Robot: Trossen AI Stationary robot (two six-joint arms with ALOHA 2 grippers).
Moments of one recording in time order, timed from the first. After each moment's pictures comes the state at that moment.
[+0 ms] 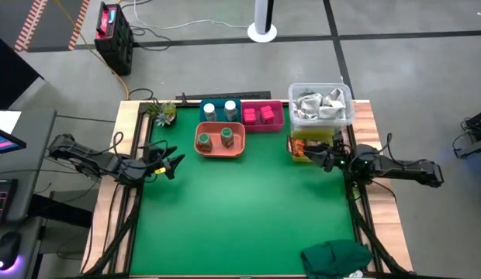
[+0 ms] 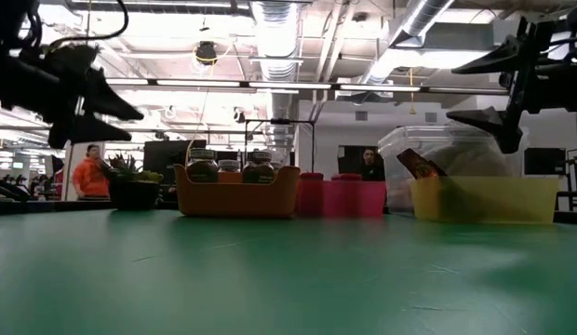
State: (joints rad) left arm -0.34 0.24 0.16 -0.23 -0.97 -0.70; right arm -0.09 0.01 0.01 0.05 0.21 0.81
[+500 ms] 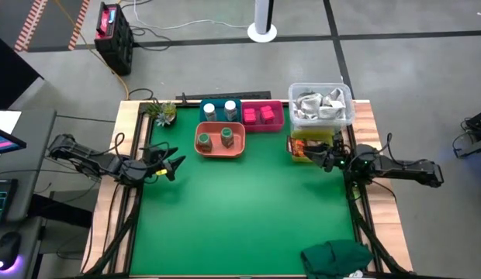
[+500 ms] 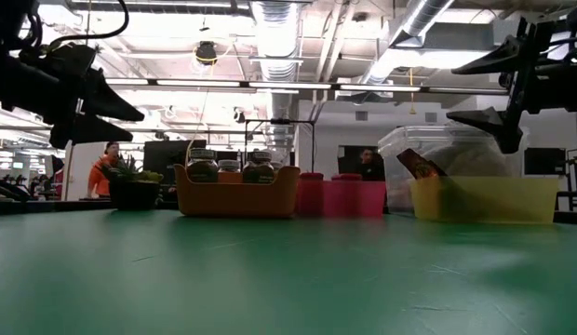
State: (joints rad) left arm -0.34 0.24 0.11 -0.21 -0.95 -0.67; right arm -0.09 0.01 0.02 0.04 0.21 0.81
